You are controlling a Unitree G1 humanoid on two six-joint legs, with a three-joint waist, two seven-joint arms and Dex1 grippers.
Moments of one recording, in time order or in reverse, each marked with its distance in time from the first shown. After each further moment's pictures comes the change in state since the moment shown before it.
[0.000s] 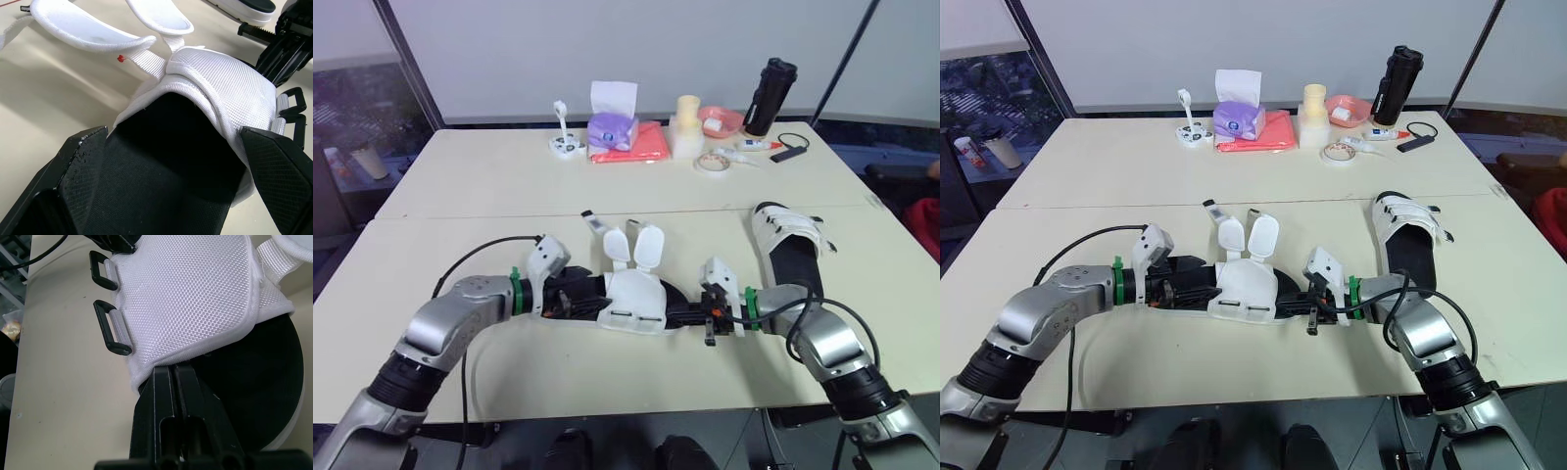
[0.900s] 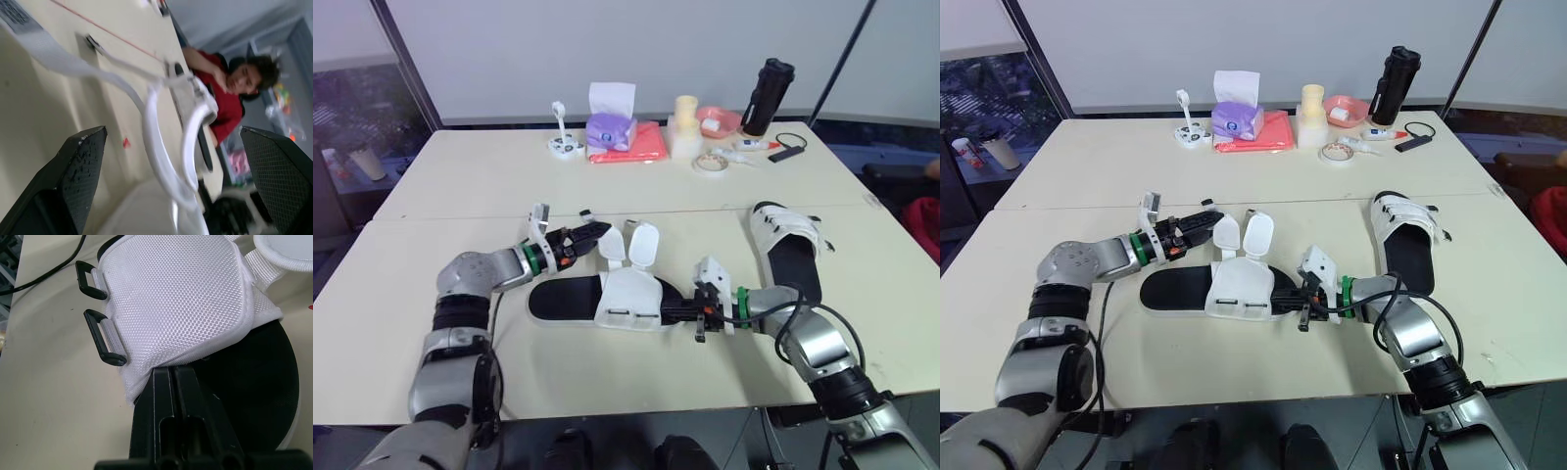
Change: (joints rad) left arm -0.419 -0.384 0.515 0.782 -0.228 0.409 0.214; right arm -0.002 0.067 -0.001 0.051 -0.035 -0.069 -0.036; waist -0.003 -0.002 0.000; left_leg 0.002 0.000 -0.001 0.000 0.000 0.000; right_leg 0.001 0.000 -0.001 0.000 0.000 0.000
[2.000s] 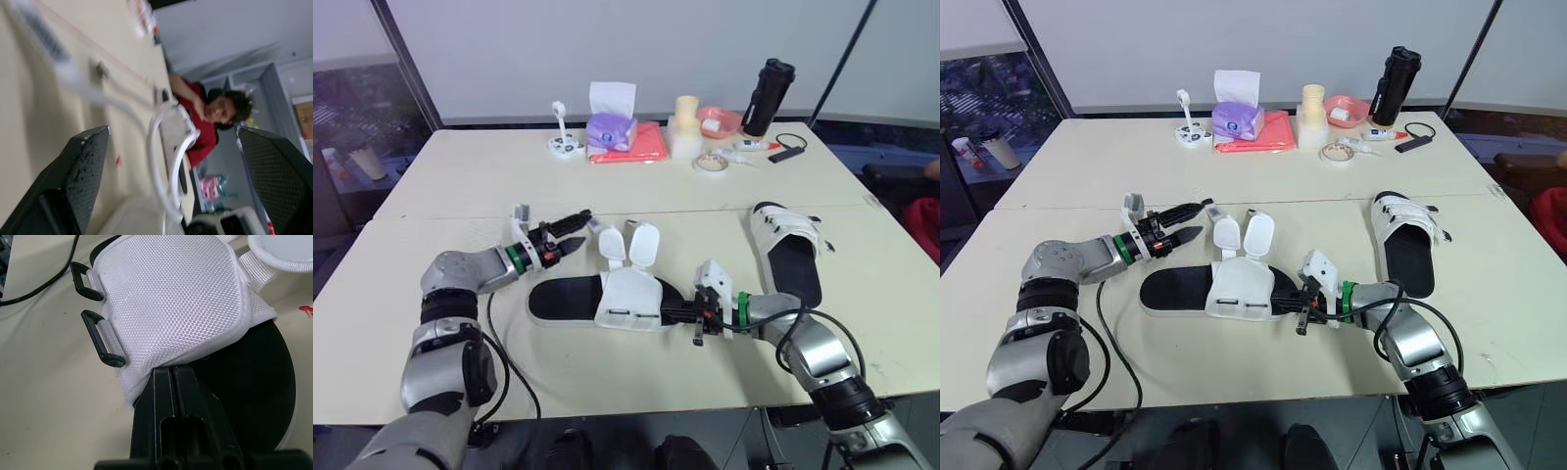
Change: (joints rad) left arm -0.016 0.048 0.139 0.082 0.070 0.169 -0.096; right arm 0.043 0.010 -0.010 -0.028 0.000 -0.019 -0.052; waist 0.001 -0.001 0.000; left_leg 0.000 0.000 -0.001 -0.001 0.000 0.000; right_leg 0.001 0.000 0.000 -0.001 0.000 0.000
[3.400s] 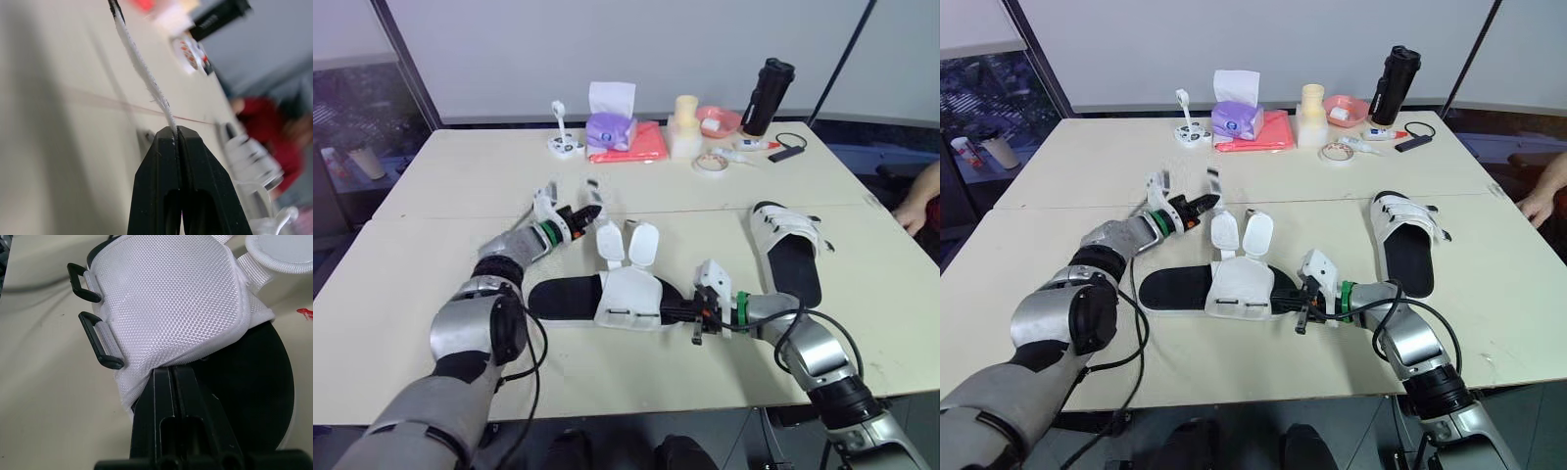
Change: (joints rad) left arm -0.293 -0.087 -0.185 0.425 0.448 -0.872 -0.137; right arm -0.004 0.011 0.001 0.026 -0.005 -0.038 -0.006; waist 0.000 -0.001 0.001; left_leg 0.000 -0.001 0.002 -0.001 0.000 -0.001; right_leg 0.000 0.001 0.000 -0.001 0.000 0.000
